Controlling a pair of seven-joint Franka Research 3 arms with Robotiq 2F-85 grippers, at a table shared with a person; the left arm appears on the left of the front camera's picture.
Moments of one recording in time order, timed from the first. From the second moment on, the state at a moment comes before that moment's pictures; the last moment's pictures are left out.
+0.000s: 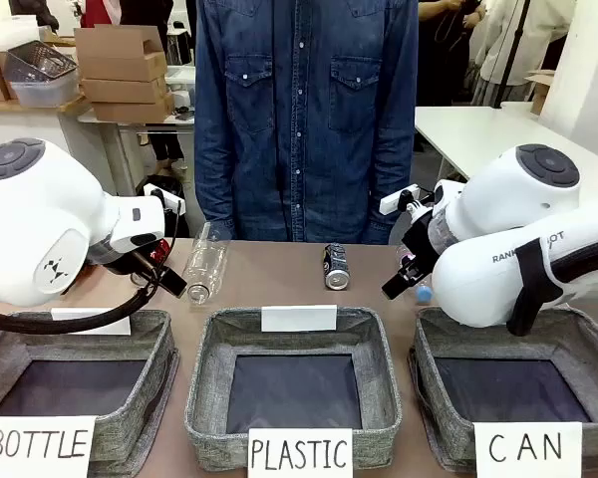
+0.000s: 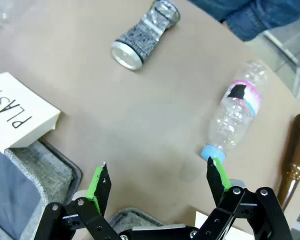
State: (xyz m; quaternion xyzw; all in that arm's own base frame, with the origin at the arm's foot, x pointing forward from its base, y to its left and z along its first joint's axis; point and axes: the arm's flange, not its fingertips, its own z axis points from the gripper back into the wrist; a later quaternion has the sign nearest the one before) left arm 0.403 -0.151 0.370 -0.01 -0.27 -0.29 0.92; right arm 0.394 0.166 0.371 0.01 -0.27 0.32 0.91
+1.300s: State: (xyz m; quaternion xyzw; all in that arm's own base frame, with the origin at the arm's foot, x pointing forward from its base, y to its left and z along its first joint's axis) left arm 0.395 -0.147 0.411 -0.03 -0.27 -0.28 0.92; right arm 0.376 0.166 0.436 0.05 -0.30 0.33 0.90
